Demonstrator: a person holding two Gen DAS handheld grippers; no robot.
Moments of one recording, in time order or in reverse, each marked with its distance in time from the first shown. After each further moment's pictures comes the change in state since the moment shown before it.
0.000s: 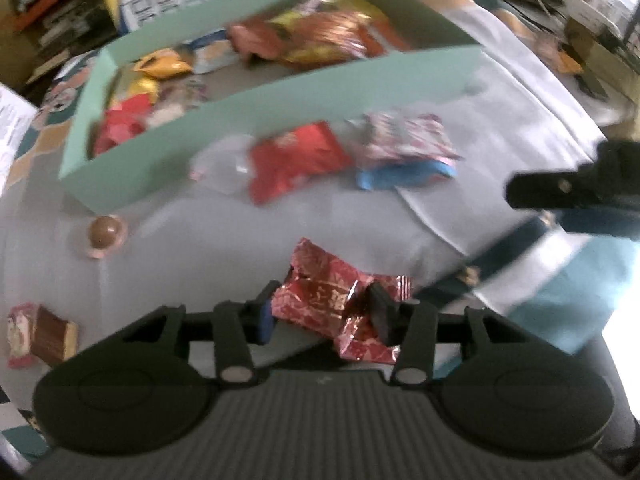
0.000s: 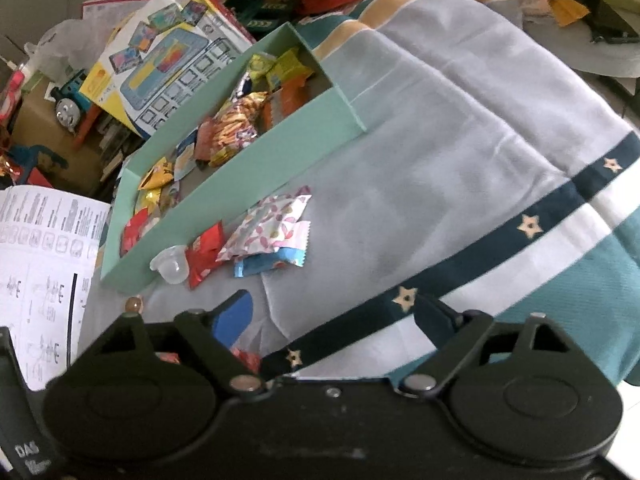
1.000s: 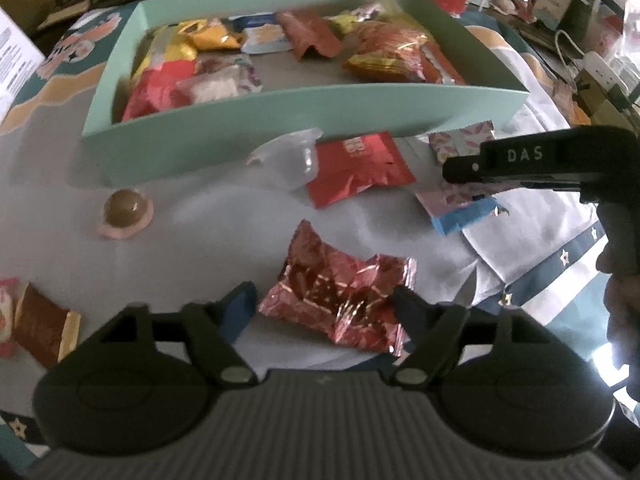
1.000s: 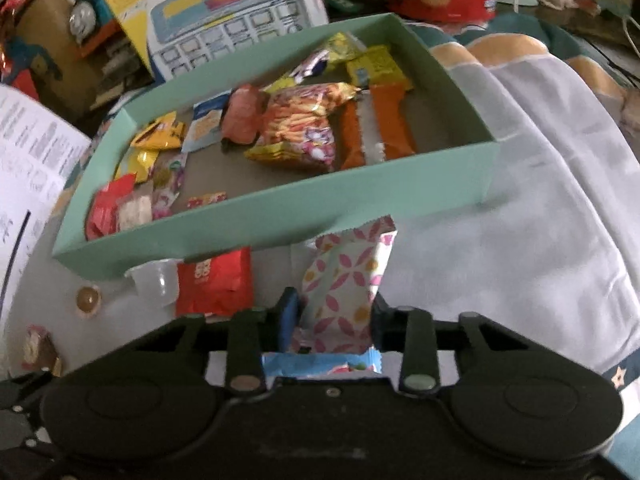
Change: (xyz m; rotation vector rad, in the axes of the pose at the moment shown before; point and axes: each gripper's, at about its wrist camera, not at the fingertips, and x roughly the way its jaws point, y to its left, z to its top) left arm 0.015 0.053 -0.001 -0.112 -0.021 -0.114; right arm 0.076 0.083 0.032 -0.291 -0.007 -0.133
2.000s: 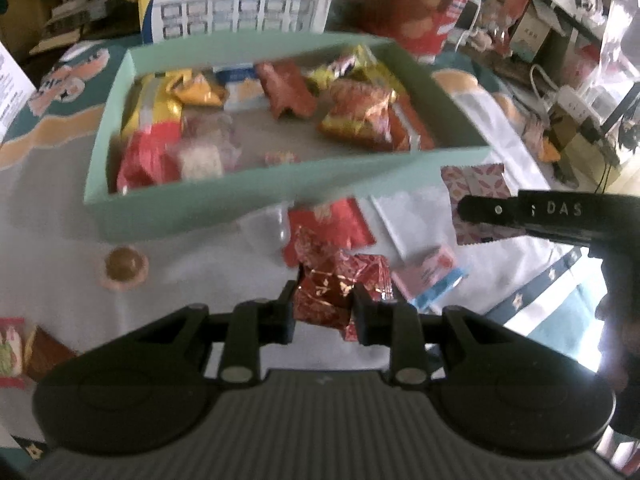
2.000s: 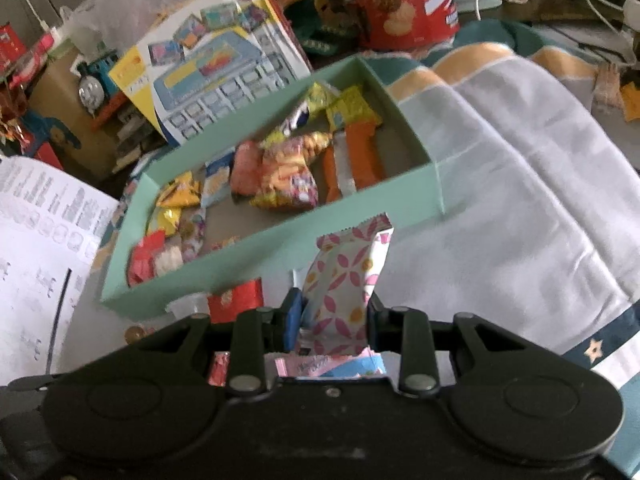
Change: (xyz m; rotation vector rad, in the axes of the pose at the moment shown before) left arm -0.039 -0.002 0.029 -0.023 -0.085 -0.074; right arm -0.053 -0.033 0.001 0.129 -0.108 0.114
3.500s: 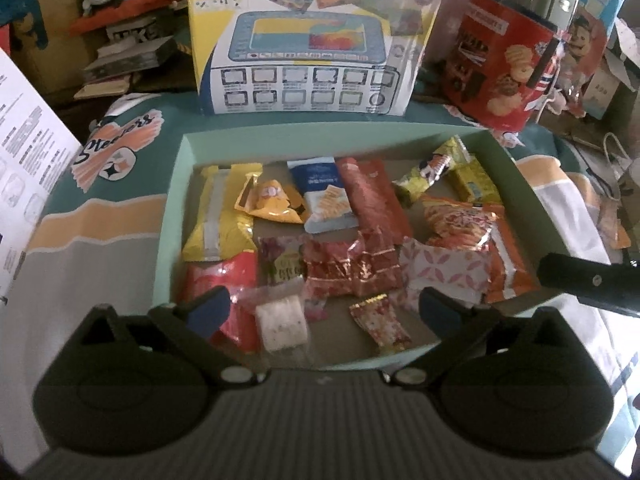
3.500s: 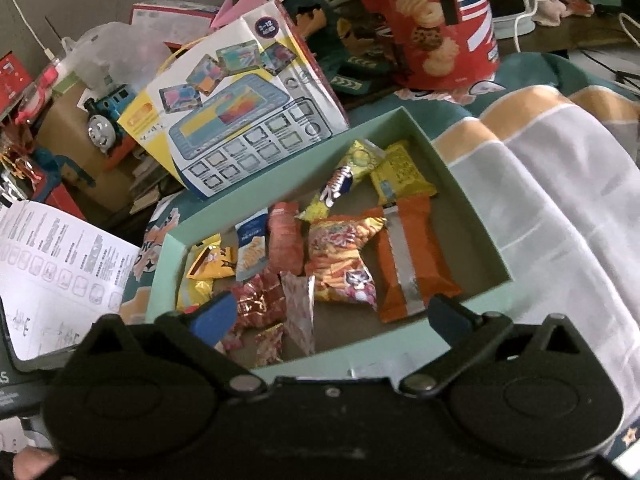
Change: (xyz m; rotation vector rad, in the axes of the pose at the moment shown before) left arm 0.024 0.042 0.101 -0.069 -0.090 0.179; right arm 0.030 0.029 0.061 0.025 -0.031 0.053
